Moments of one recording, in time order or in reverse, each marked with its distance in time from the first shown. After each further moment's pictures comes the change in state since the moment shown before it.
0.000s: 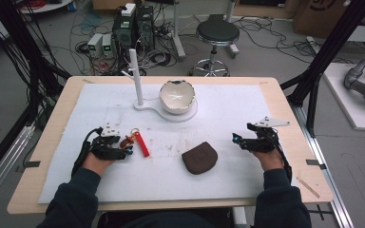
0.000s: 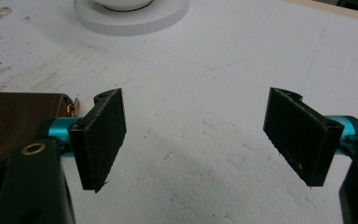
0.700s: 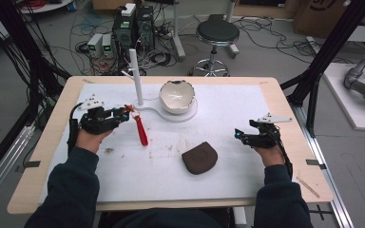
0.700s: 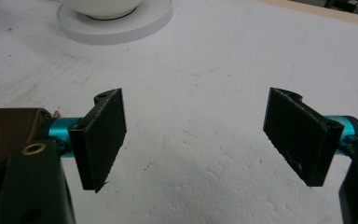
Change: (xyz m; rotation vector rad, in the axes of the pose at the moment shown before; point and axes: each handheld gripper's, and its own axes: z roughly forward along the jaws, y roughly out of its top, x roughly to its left) left arm 0.031 0.074 -0.040 -0.392 -0.096 -0.097; right arm -0.013 0.005 0.003 -0.012 -0.022 0.032
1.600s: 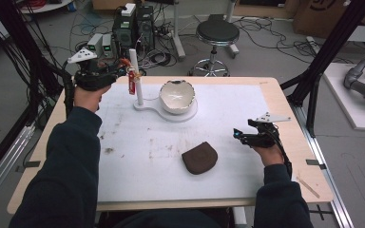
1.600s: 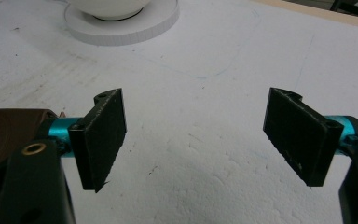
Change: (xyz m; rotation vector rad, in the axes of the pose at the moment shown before) left arm 0.027 0.101 0.010 -0.124 0.073 -0.007; right arm 0.002 0.002 0.003 0.000 0.018 -0.014
